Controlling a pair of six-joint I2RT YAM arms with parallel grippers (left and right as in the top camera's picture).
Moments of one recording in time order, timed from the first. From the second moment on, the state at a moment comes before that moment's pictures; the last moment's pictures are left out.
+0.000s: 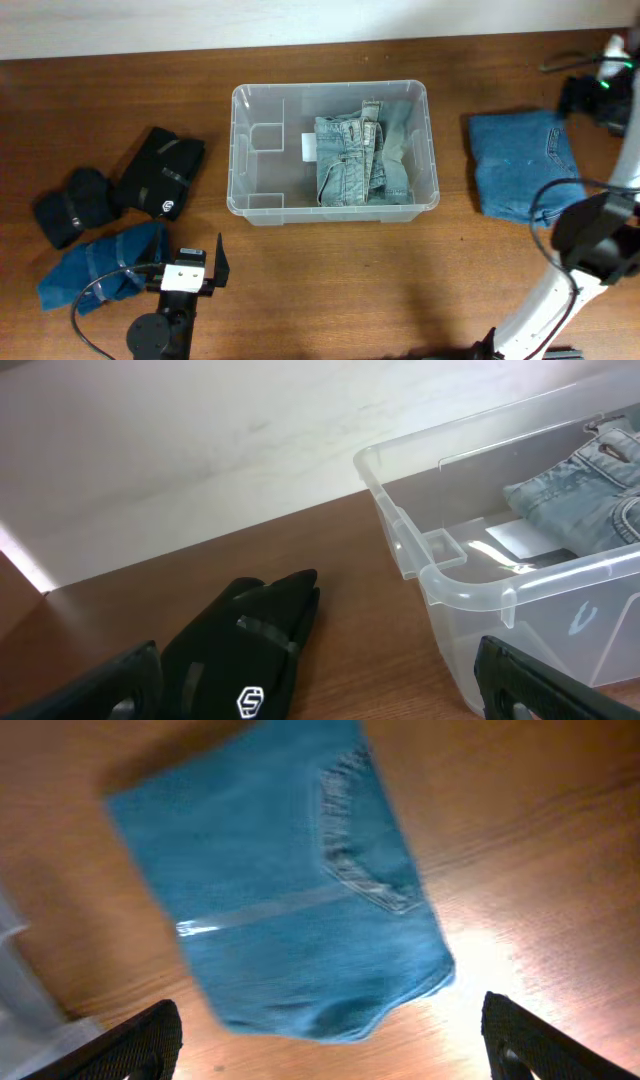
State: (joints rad) left arm 0.03 0.01 0.01 -0.07 0.10 0.29; right arm -0.49 2.18 2.36 -1.57 0.00 -0.06
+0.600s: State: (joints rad) left arm 0.03 0.01 0.01 -0.07 0.10 0.29; right arm -0.76 2.21 1.84 -1.16 -0.35 -0.43
